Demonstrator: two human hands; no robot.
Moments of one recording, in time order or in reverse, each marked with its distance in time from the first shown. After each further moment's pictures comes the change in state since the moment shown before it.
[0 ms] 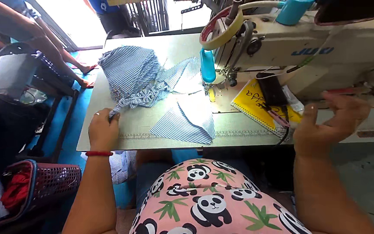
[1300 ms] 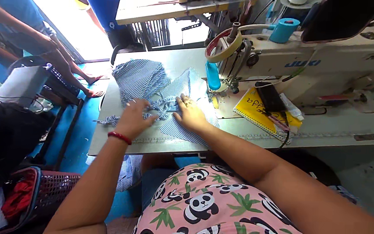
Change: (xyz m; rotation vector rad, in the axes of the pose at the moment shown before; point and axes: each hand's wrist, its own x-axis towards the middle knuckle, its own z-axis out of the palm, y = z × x) left_hand 0.048 0.049 -0.002 0.122 -0.295 0.312; right_hand -0.013 -0.179 0.216 0.029 -0.948 -0.134
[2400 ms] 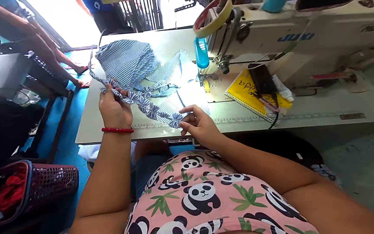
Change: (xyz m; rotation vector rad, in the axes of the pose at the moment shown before) left_hand -0.011 0.042 0.023 -1.667 0.742 -0.384; right_hand -0.131 -0.018 -0.055 1.121 -0.066 0.096
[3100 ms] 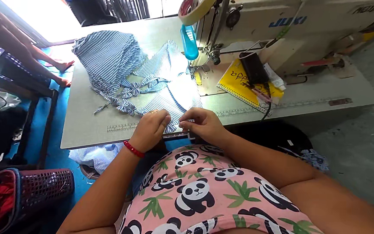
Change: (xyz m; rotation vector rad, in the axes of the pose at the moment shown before) left_hand -0.060 -0.045 -0.013 1.161 -1.125 0.593; right_hand -0.014 0.019 -0.024 -0.042 -0.005 -0.235
